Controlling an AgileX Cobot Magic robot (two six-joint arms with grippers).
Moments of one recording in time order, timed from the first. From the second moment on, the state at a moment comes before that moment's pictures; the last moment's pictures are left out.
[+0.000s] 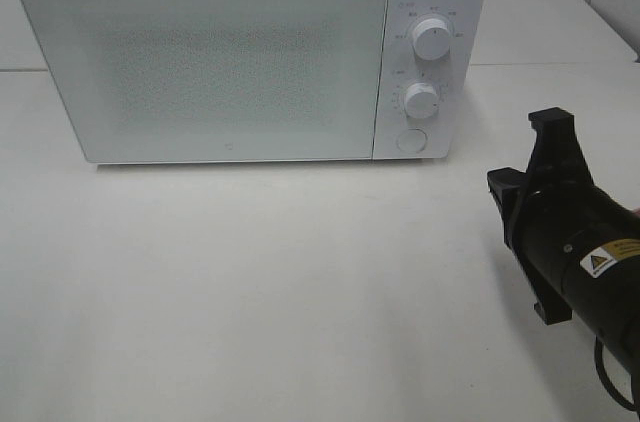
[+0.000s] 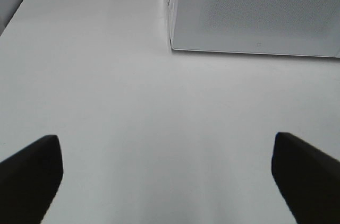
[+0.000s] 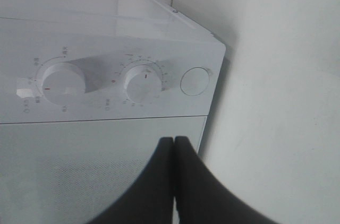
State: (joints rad) left arm 0.00 -0.01 -0.52 -0.09 1.09 0.01; right arm 0.88 1.60 -0.23 0.93 -1.15 1.19
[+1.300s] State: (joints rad) left arm 0.00 -0.01 -0.52 -0.09 1.09 0.01; right arm 0.65 1.92 -0.57 0.74 -0.97 1.30
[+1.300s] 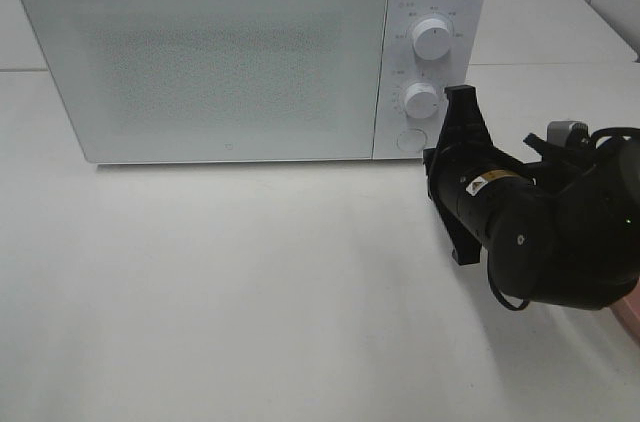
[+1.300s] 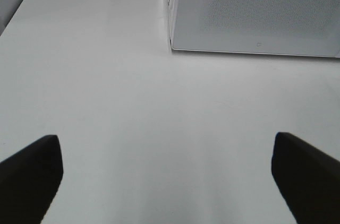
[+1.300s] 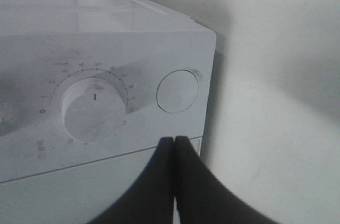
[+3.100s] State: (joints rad) left arm 0.00 -0.01 -0.52 -0.09 1.09 0.01; right arm 0.56 2.14 -0.85 0.72 -0.91 1.29
